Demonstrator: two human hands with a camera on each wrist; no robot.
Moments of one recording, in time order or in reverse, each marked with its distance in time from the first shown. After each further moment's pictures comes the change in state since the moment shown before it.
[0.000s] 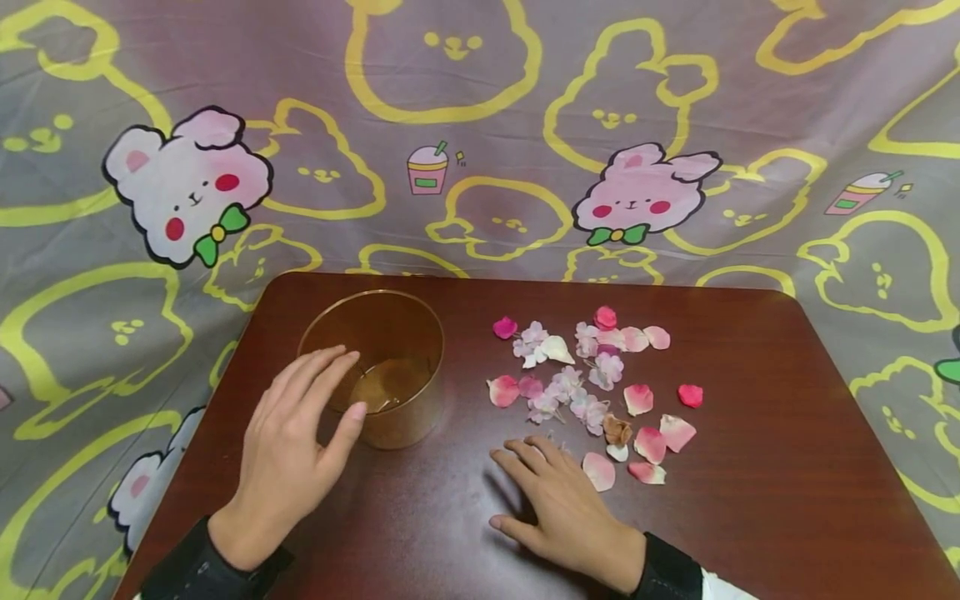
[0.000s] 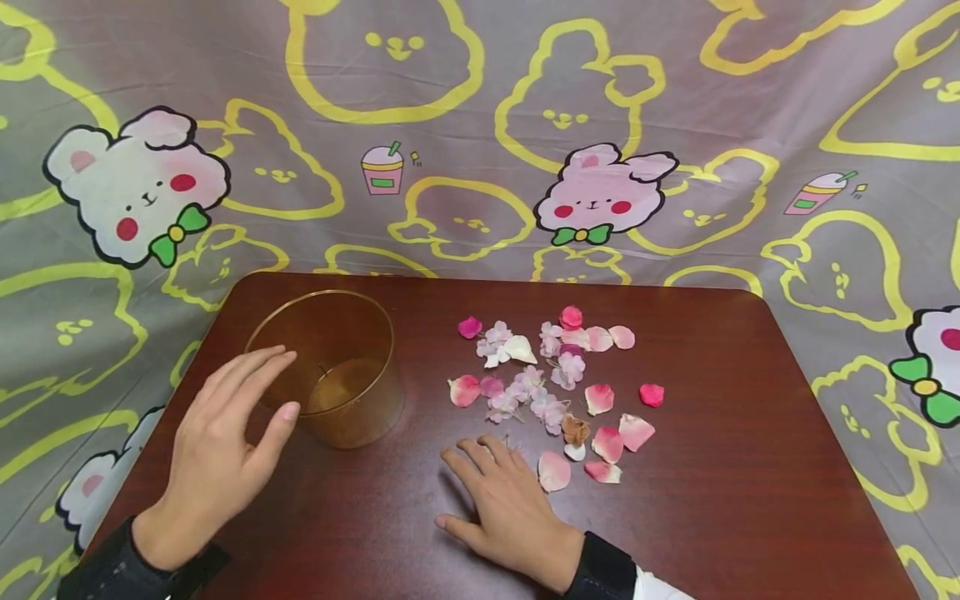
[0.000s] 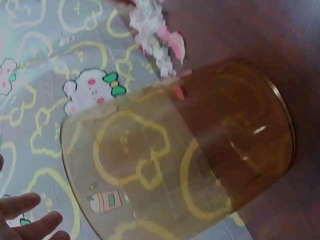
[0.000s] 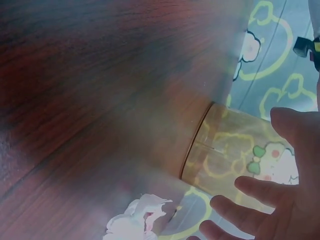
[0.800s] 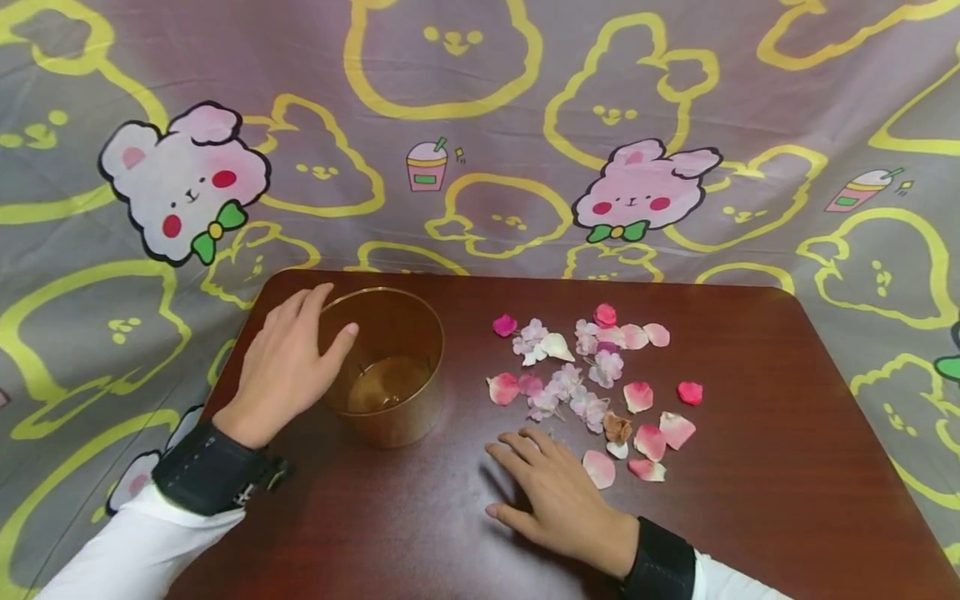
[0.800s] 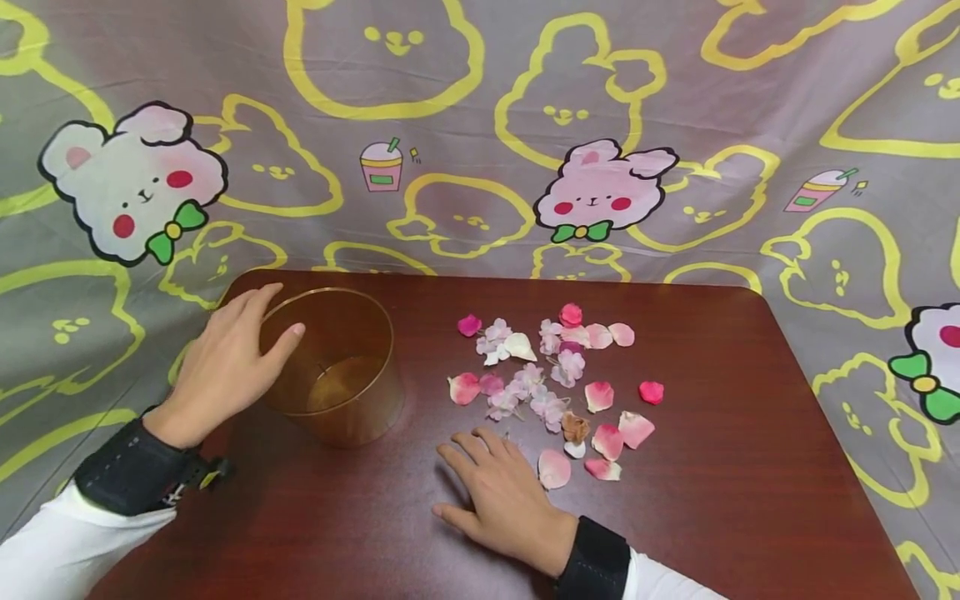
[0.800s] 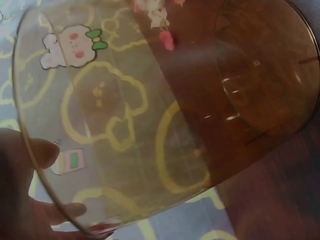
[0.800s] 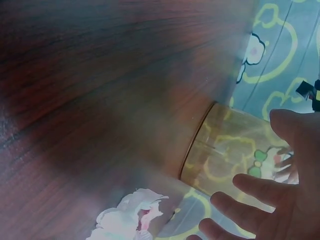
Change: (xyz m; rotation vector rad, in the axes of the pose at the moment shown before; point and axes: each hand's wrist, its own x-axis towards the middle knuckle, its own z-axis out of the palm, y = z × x) left_hand 0.067 -0.051 0.009 0.127 -0.357 -0.305; right_hand 0.011 0.002 -0.002 -0.011 -0.024 -0.027
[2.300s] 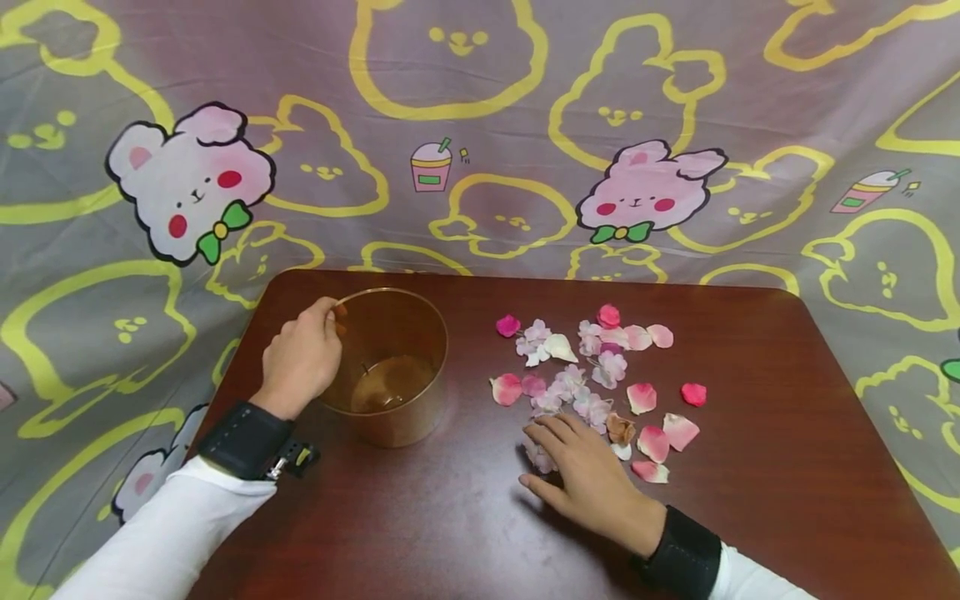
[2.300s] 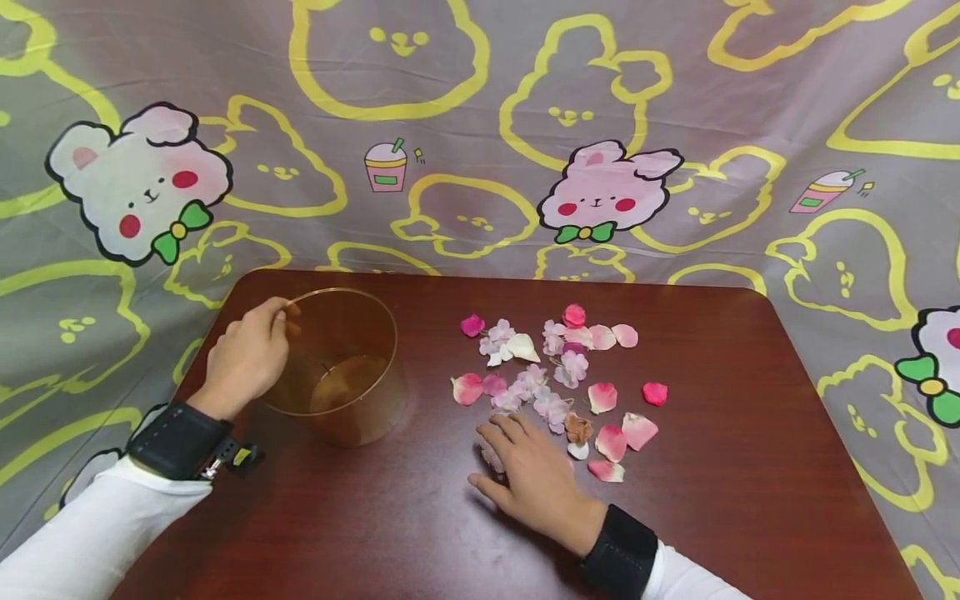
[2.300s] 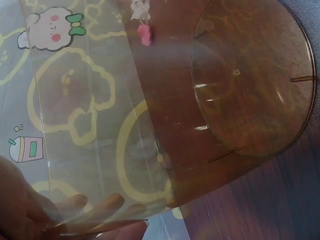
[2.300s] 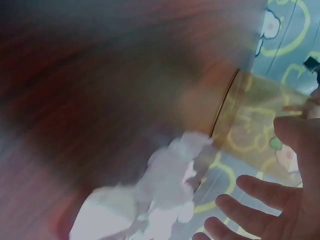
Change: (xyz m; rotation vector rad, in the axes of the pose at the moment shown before) left_hand 0.018 -0.011 0.019 -0.047 -0.078 -0.248; right_hand -0.003 0.036 -0.006 0.007 0.061 0.076
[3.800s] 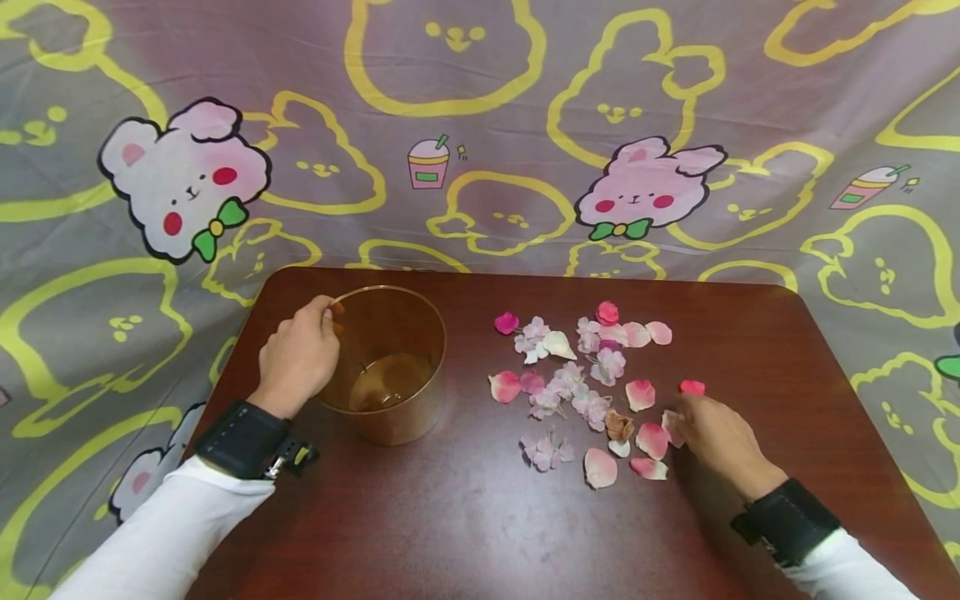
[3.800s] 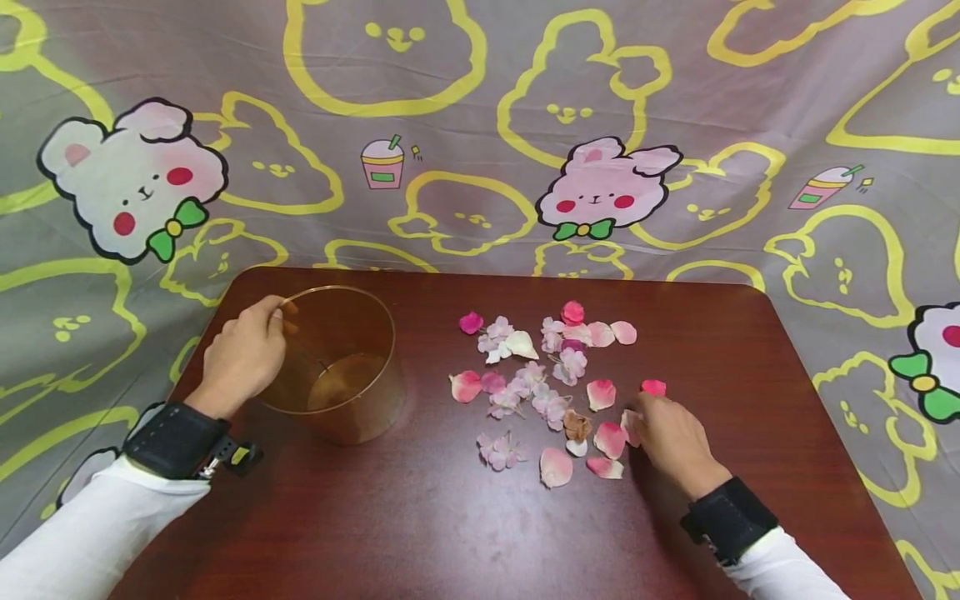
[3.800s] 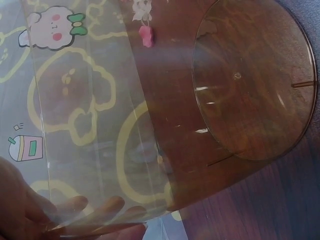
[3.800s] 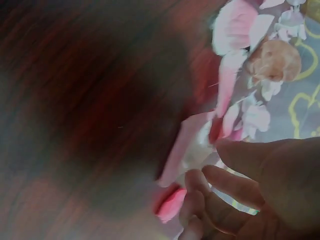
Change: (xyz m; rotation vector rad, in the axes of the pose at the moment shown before) left_hand 0.001 -0.001 0.000 0.016 -0.010 -0.026; right_hand -0.049 0.142 -0.055 0.020 -0.116 0.501
